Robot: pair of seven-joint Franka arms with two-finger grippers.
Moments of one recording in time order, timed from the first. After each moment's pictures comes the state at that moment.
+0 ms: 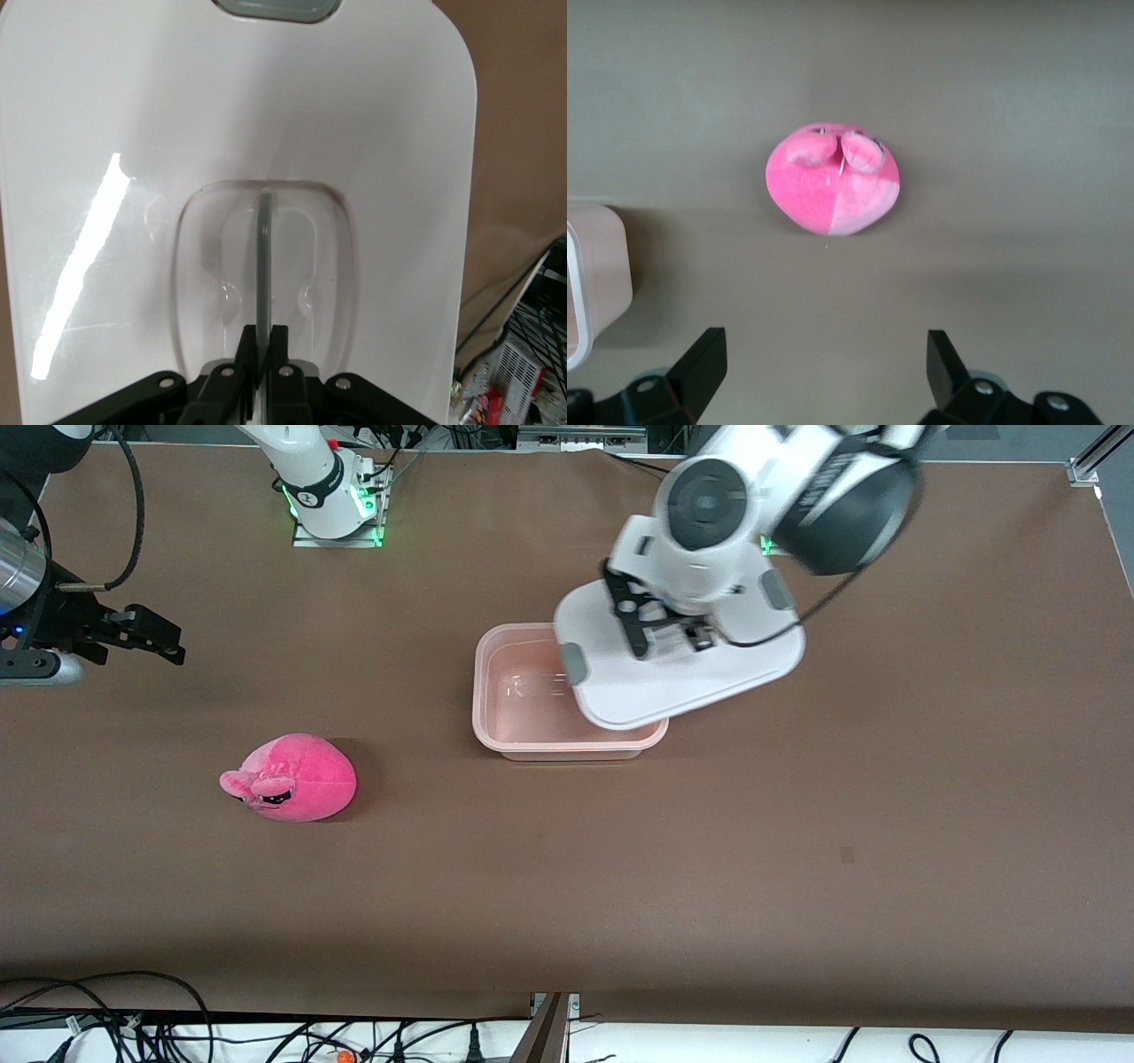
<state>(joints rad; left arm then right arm) -0.36 0.31 -0.24 -1.38 0.00 1.36 0.59 0.07 0.07 -0.02 -1.56 -0.01 1.62 0.04</state>
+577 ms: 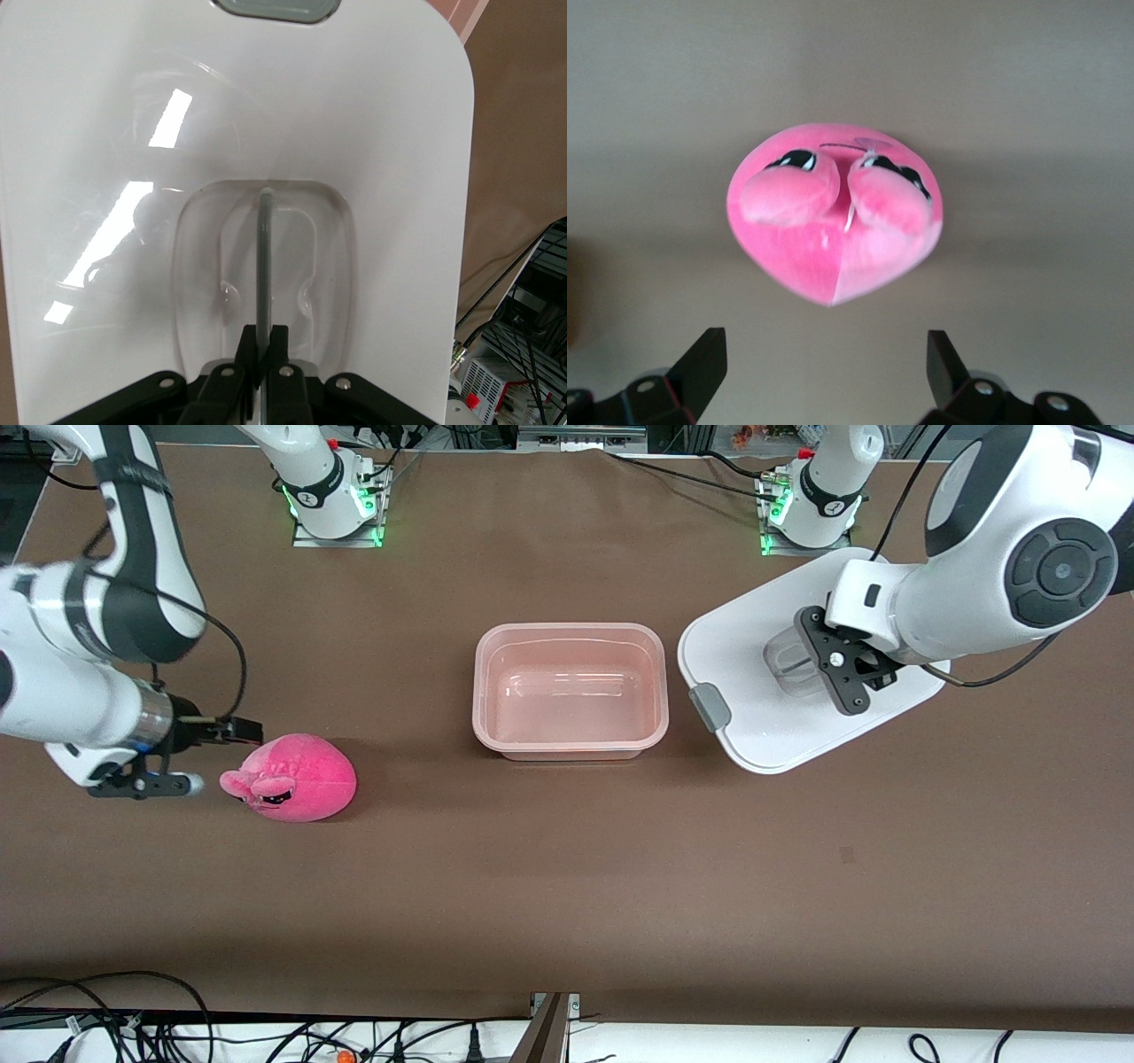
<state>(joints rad) -0.07 0.27 -0.22 -1.38 -0.04 1.31 0.76 0.07 0.36 -0.03 -1.66 0.03 1.87 0.02</state>
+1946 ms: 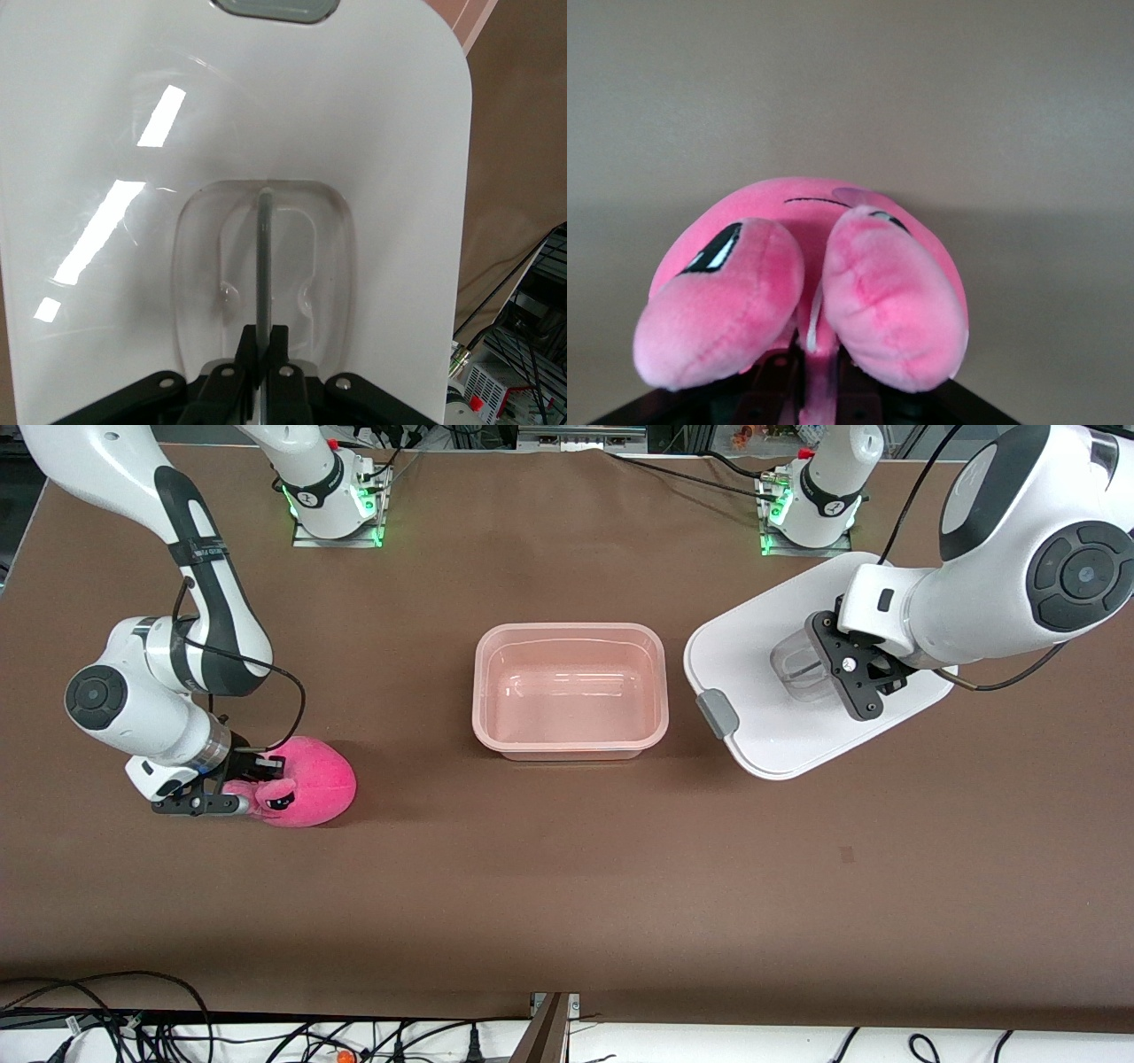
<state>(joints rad) -0.06 0.28 -0.23 -1.36 -0.04 1.31 0.76 0.07 0.42 -0.03 -1.87 0.04 2.32 -0.01</state>
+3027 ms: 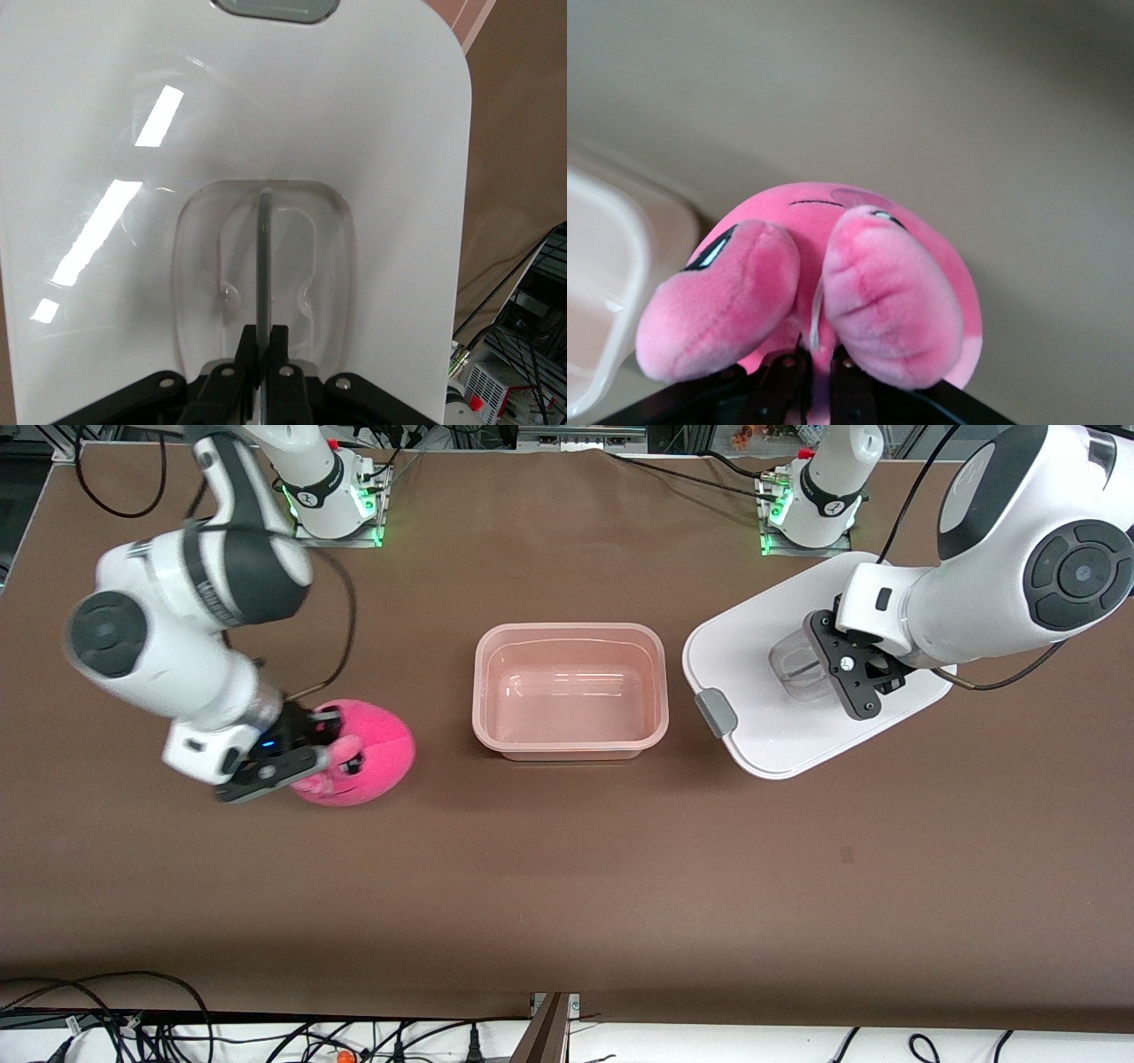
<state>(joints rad) -0.06 0.28 -0.23 -1.36 -0.04 1.31 0.76 0.28 0.36 0.08 -1.53 0.02 1.89 -0.18</state>
